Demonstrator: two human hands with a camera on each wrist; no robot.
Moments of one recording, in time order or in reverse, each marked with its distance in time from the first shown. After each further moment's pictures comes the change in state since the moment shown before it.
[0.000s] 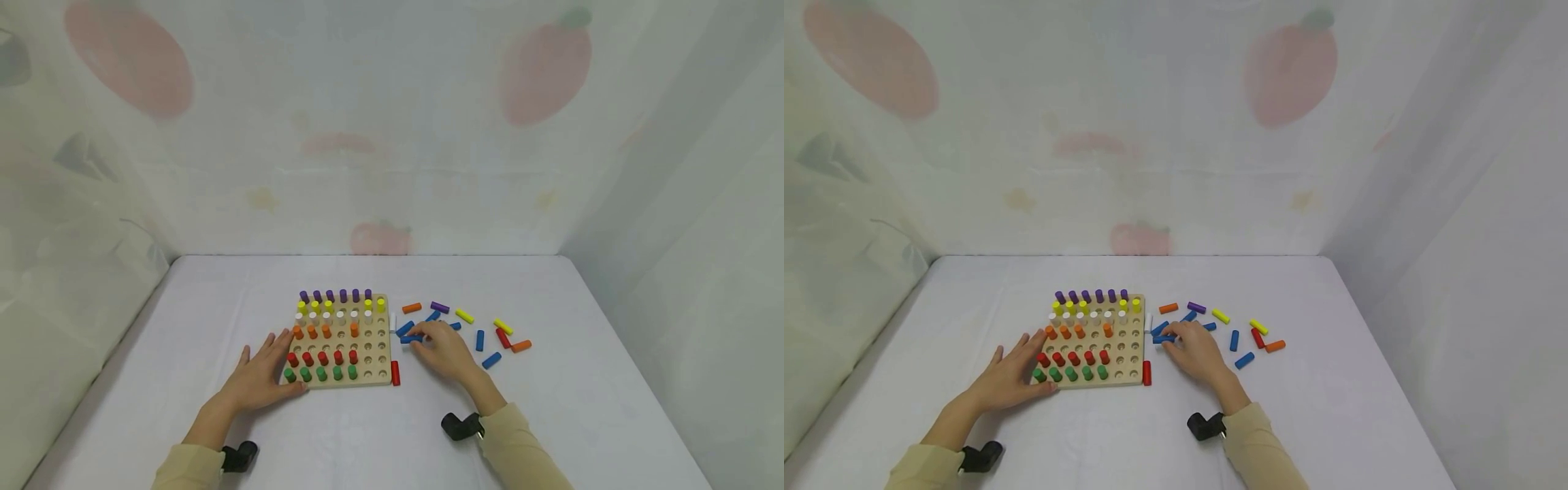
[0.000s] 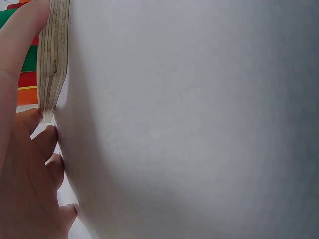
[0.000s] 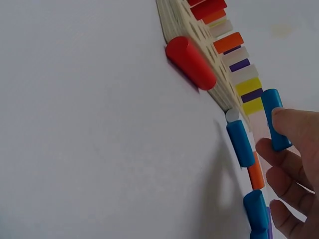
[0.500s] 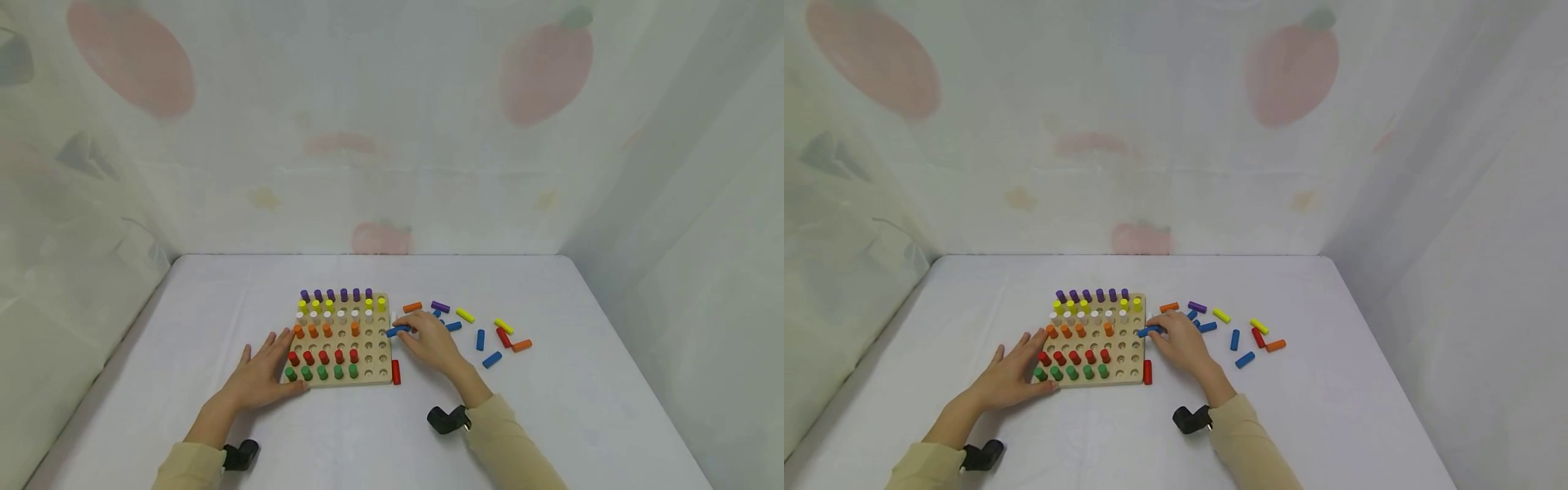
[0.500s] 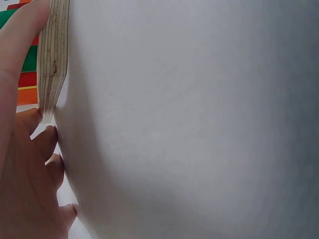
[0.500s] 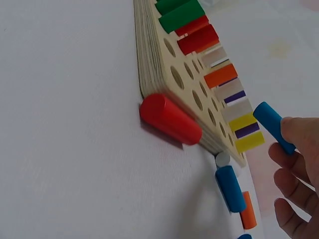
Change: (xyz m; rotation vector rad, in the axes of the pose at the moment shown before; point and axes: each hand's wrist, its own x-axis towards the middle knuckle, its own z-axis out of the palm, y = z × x) left_hand 0.000 -0.001 0.001 -0.011 -0.005 0.001; right_hand 0.017 -0.026 0.001 0.023 0.028 -0.033
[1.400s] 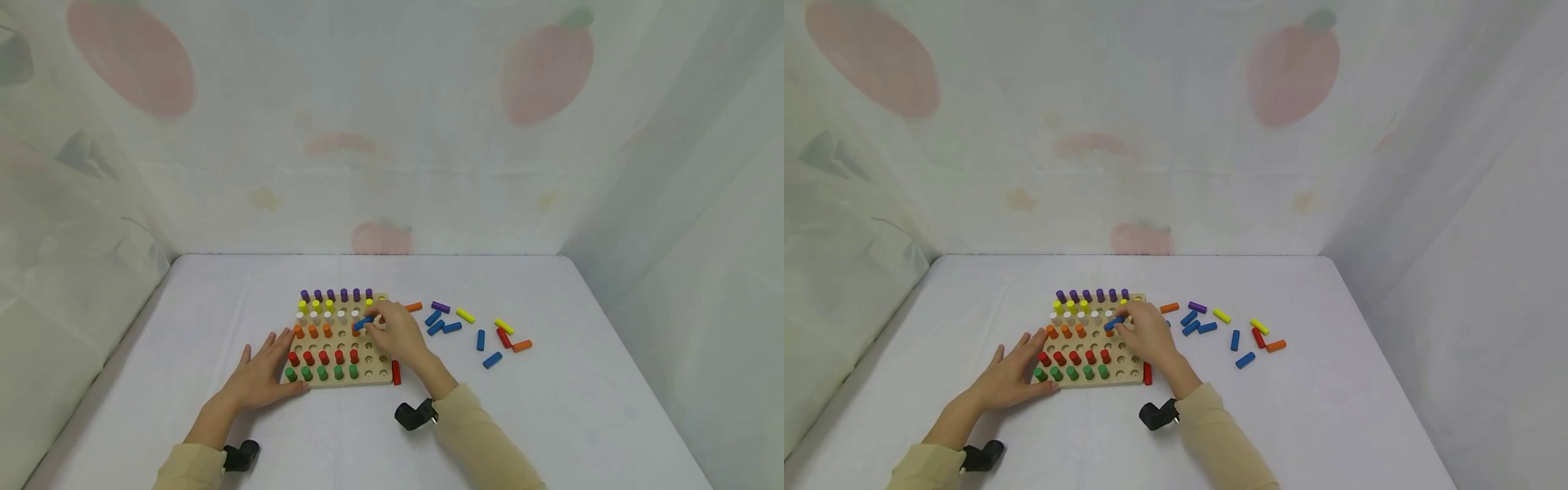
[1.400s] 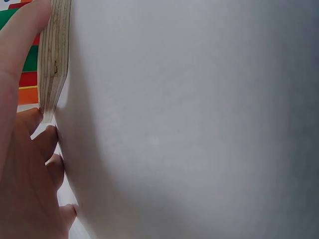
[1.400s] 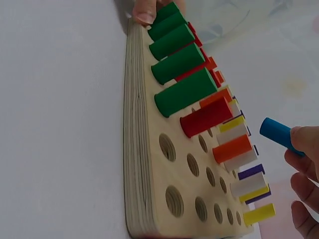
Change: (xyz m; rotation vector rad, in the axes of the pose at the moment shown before) left_hand 0.000 0.001 0.001 -0.001 0.005 -0.004; right_hand 0.034 -0.047 0.021 0.068 0.052 -0.014
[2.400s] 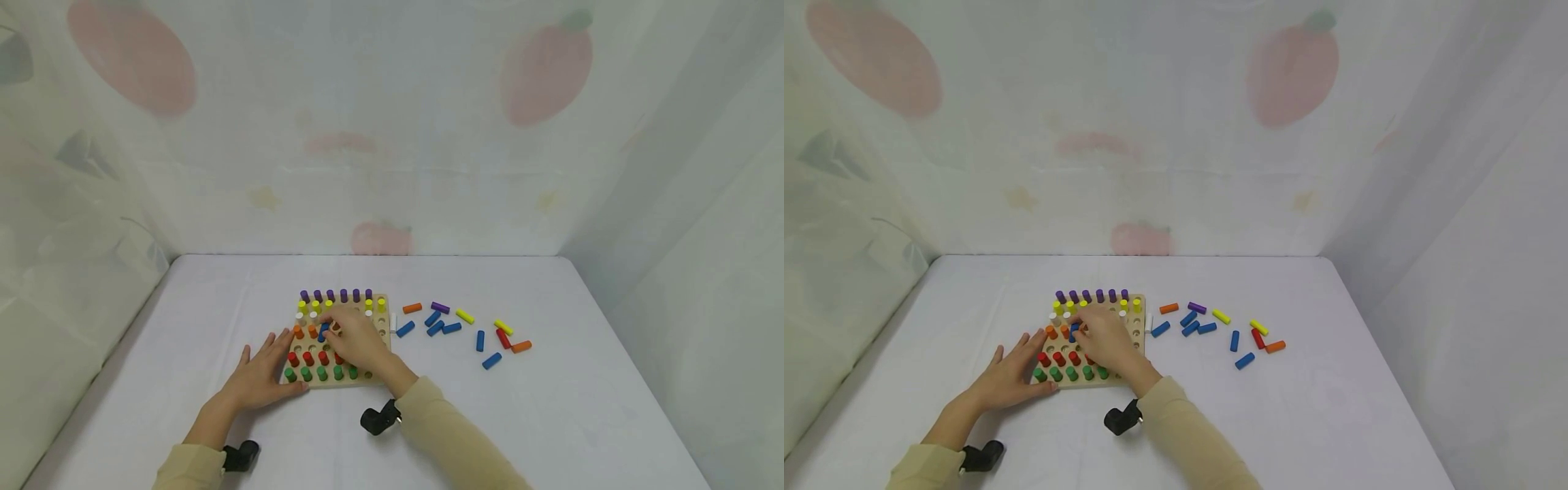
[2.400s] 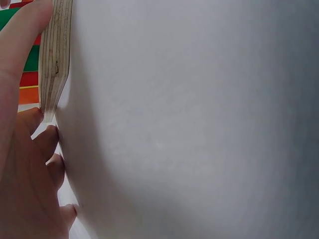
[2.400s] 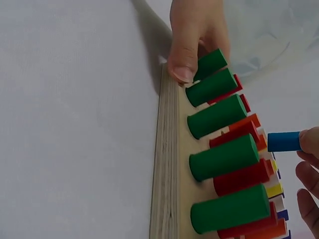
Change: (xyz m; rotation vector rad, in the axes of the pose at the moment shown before) left_hand 0.001 0.001 0.000 0.000 -0.009 0.001; right_hand 0.020 -0.044 0.038 0.026 -0.094 -0.150
